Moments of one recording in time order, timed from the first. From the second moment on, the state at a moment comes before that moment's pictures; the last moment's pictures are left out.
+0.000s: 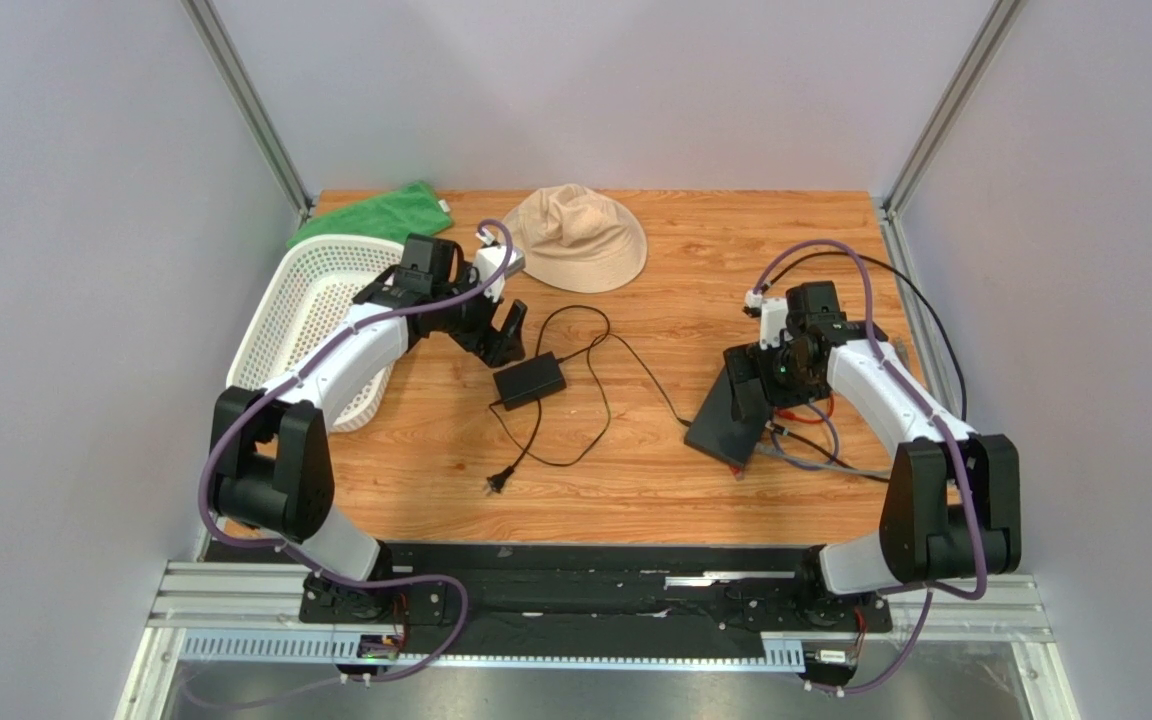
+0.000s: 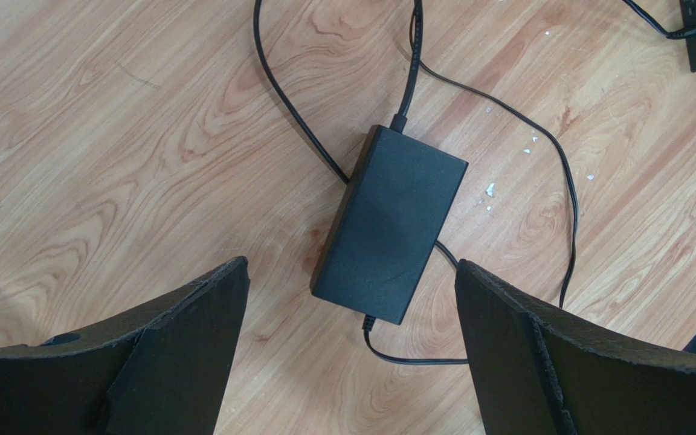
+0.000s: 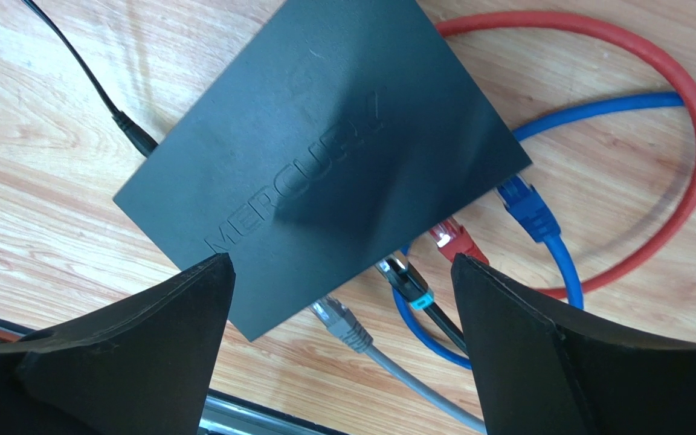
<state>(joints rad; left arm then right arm) -0.28 1.56 1.15 -0.45 0.49 0.31 0.10 1.42 0.95 -0.73 -0.19 -0.16</state>
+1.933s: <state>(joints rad) -0.28 1.59 1.31 -0.60 0.47 0.26 0.26 1.86 1.34 -0.64 -0.21 0.01</state>
